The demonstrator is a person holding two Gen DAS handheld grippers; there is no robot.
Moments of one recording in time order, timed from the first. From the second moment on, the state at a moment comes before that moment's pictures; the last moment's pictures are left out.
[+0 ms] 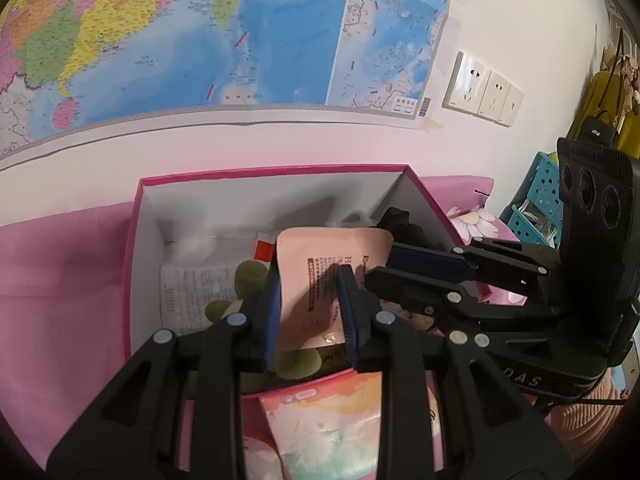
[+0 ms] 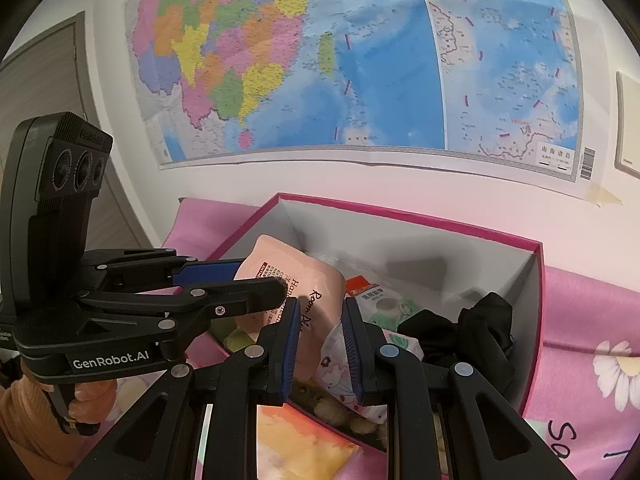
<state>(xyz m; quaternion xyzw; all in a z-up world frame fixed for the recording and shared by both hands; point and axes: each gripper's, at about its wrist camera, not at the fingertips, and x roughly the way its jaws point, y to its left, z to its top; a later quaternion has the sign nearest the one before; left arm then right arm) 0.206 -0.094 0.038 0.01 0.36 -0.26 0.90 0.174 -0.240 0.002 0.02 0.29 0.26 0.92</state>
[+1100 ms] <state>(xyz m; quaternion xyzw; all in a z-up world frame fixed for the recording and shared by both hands) 0.215 -0.101 0.033 0.01 0.38 -0.25 0.89 0.184 -0.241 -0.005 0.02 0.29 0.26 0.92</state>
